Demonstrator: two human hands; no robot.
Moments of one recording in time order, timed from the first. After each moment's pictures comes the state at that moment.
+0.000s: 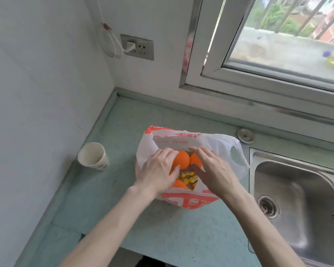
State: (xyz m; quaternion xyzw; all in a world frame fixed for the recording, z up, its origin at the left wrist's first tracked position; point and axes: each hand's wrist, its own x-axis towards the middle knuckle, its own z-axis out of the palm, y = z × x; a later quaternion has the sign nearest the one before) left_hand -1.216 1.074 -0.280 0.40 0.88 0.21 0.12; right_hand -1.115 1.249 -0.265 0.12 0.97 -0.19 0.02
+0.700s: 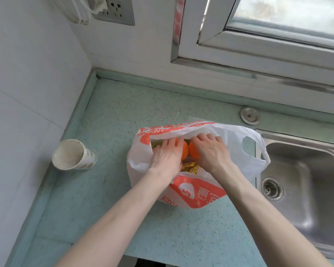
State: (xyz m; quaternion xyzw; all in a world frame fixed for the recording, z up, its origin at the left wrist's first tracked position) left_hand -1.238 1.138 -0.357 0.41 0.89 0.01 0.19; right_hand -1.166 1.277 -0.352 0.19 0.96 0.00 0.19
